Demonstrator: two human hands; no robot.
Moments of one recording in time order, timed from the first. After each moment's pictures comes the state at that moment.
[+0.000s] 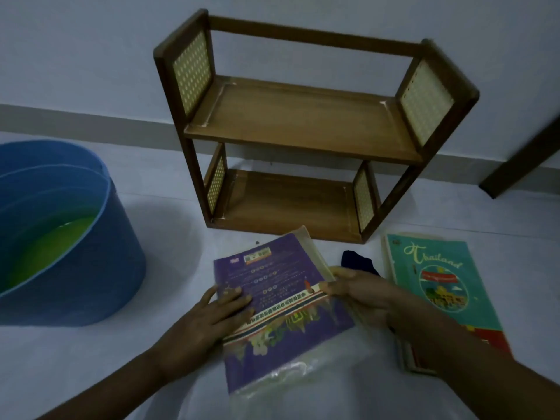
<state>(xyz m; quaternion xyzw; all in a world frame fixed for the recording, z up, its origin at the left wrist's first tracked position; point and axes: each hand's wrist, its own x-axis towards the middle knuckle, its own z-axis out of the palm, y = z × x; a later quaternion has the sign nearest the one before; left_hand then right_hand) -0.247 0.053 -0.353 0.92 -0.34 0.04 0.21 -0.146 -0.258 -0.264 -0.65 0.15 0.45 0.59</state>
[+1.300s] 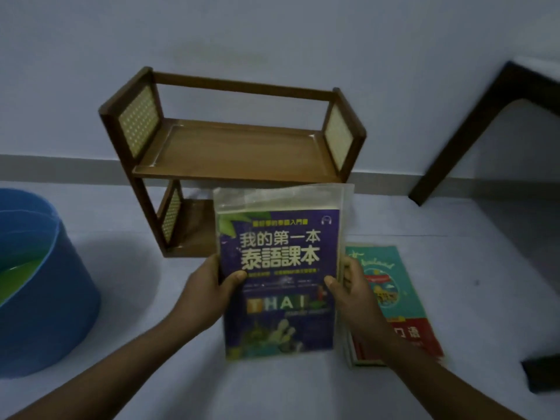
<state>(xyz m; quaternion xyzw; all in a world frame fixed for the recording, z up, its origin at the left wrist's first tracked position) -0.196 -0.058 -0.211 0.85 0.02 -0.03 0.52 -0.195 -0.317 -0.236 -0.81 0.05 0.01 0.58</state>
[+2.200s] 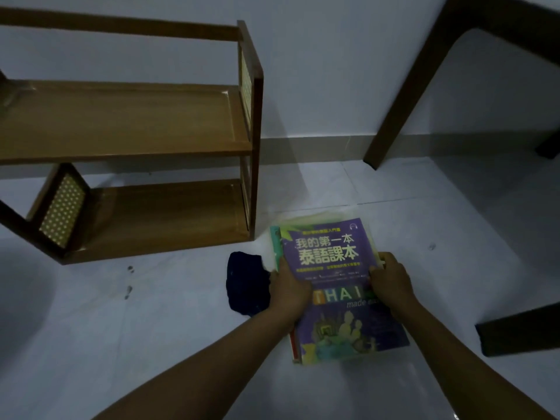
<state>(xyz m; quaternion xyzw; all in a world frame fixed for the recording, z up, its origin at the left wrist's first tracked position) -0.150 -0.325 -0.304 0.75 0.11 -0.25 0.59 -0.155 -0.533 -0.318 -0.89 0.28 0.00 0.34</state>
